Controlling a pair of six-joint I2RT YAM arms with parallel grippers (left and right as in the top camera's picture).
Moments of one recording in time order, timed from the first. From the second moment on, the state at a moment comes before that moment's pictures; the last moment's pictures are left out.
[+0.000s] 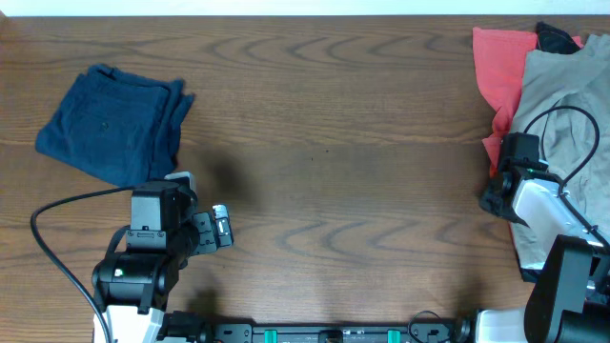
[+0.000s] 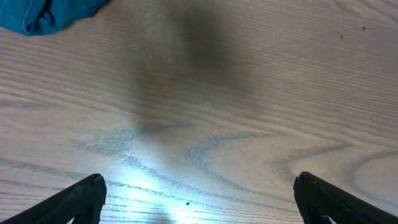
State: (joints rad) left arm -0.07 0.80 0.73 -0.97 0.07 -0.25; right arm -0.21 1.59 0.77 -0.54 0.41 0.31
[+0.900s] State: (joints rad) left arm -0.07 0.80 0.73 -0.97 0.07 -0.25; right arm -0.17 1.29 1.09 -0.81 -0.90 -0.23
